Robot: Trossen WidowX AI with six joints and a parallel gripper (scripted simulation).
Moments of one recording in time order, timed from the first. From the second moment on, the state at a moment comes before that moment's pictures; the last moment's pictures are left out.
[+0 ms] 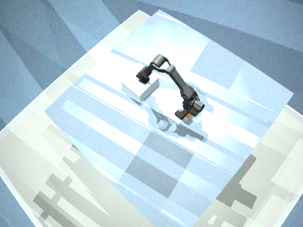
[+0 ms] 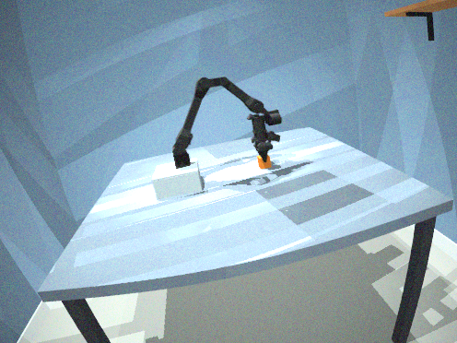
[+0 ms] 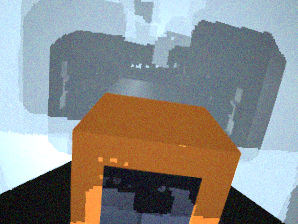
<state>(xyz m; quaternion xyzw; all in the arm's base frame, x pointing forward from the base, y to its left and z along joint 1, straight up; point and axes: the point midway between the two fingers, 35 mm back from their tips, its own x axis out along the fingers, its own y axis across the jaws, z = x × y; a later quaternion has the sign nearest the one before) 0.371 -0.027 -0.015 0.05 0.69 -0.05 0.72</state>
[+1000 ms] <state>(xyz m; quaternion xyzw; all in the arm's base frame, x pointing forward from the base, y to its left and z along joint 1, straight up) 0.373 -0.027 0.006 0.04 0.62 -0.05 0.78</state>
